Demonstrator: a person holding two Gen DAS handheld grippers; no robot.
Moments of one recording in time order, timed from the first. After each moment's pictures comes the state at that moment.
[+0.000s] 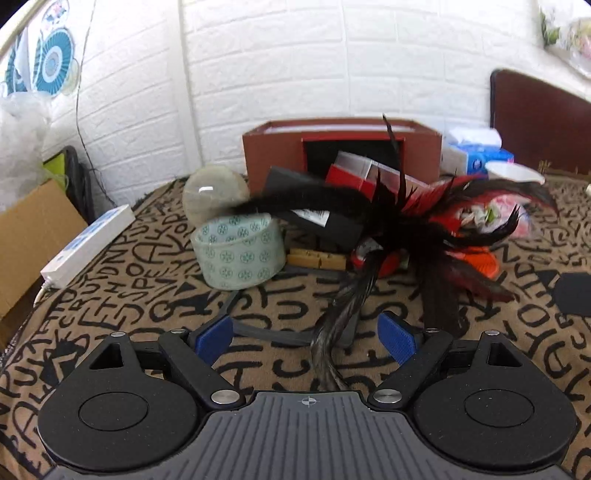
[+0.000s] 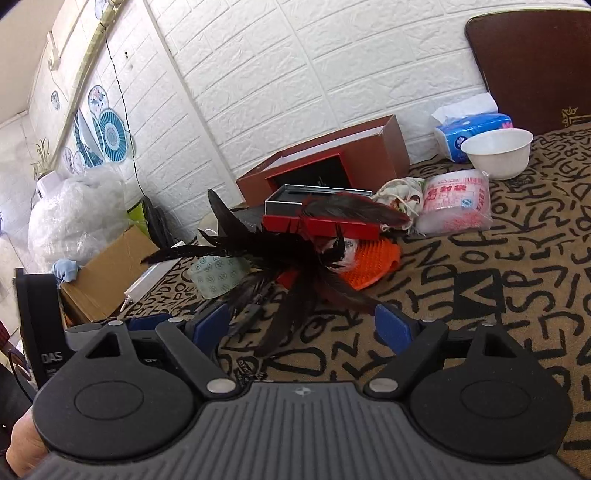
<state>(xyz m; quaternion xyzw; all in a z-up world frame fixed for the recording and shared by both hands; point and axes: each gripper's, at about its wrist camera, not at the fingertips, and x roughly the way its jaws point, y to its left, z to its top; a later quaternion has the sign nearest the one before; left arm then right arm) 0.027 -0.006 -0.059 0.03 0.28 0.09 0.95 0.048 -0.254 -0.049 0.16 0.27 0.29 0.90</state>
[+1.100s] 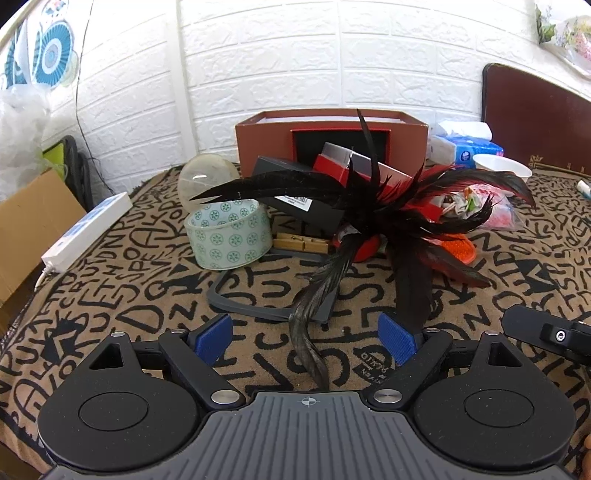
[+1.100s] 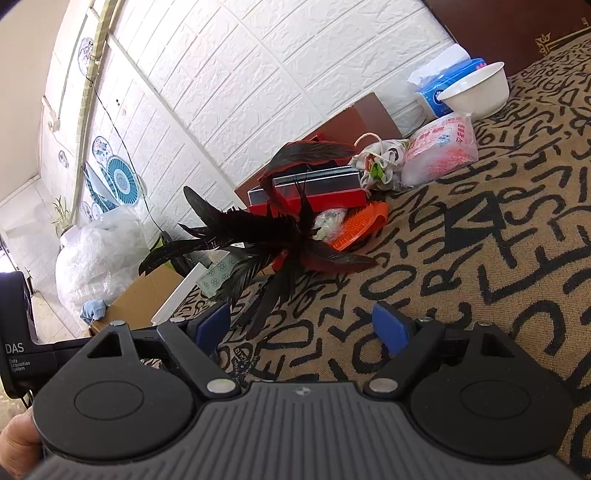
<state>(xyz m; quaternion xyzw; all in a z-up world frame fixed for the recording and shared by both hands) 0.016 -0.024 -0.054 0.02 0.31 0.09 0.95 0.050 -0.278 -0.109 0.27 0.26 0.32 0.87</state>
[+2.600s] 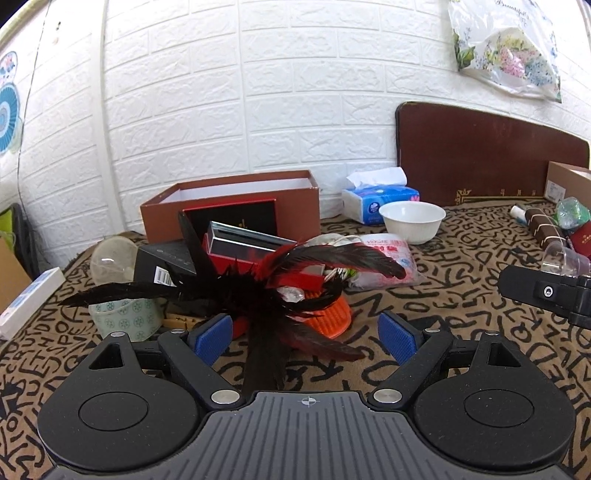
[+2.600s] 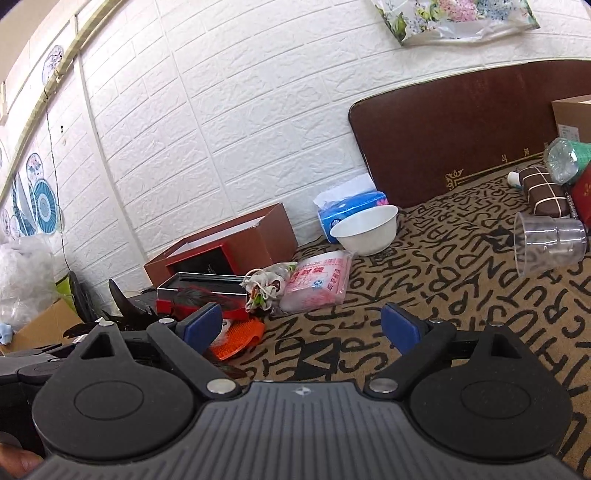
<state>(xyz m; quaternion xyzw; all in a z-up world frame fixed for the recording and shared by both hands) 0.029 -0.121 -0.030 0.05 0.23 0.01 0.97 0.029 -0.350 -0.043 0.18 0.17 0.15 0.96</state>
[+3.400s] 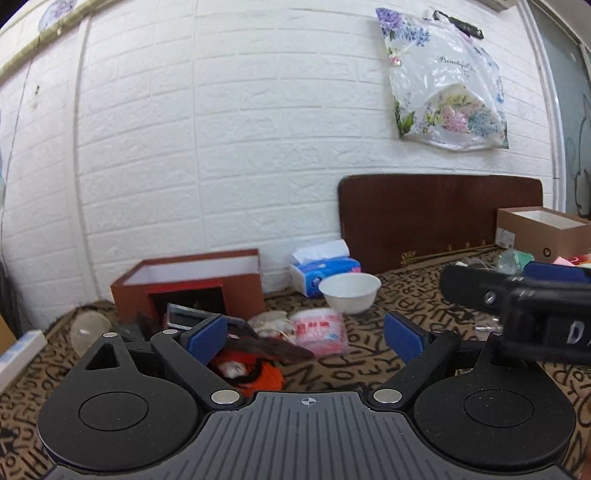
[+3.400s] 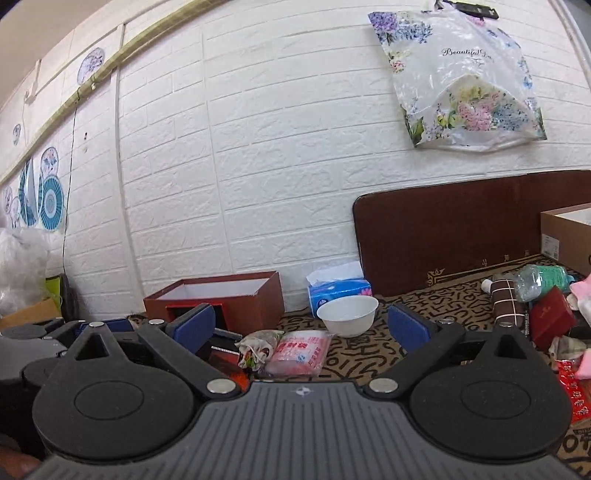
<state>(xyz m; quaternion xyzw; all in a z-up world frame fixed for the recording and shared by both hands) -0.010 -0.178 0.021 0.06 0.14 -0.05 0.99 -0.025 -0.361 0.024 0.09 0.08 0.12 0.99</state>
